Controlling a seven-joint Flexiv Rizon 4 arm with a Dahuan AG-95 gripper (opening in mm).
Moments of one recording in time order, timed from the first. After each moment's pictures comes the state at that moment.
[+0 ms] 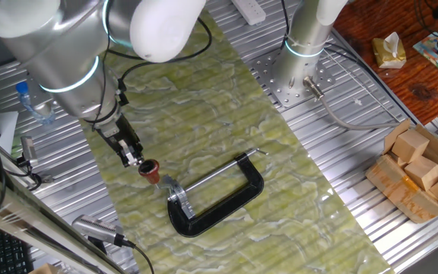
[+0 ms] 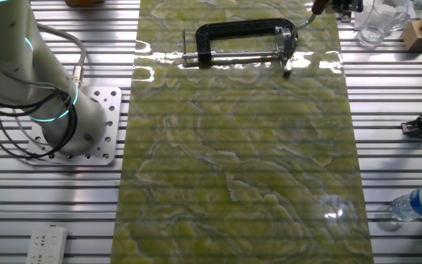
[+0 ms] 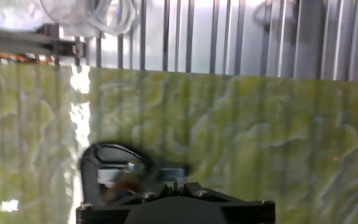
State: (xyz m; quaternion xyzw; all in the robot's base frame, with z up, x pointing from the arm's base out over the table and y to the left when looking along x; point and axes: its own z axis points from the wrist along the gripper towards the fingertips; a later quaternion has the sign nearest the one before) arm 0.621 0.178 0.235 -0.03 -0.99 -0.09 0.07
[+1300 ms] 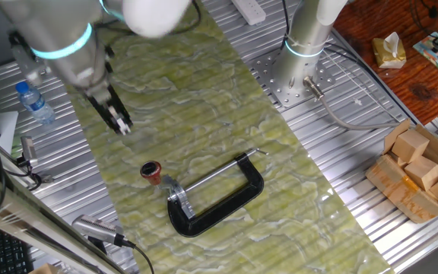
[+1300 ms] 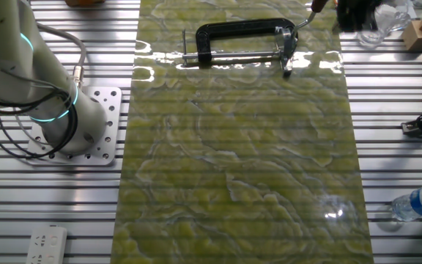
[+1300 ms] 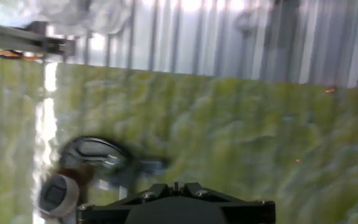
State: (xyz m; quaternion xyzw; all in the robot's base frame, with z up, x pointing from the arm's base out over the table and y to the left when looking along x) arm 0.619 0.089 0.258 0.07 -0.99 -0.06 0.05
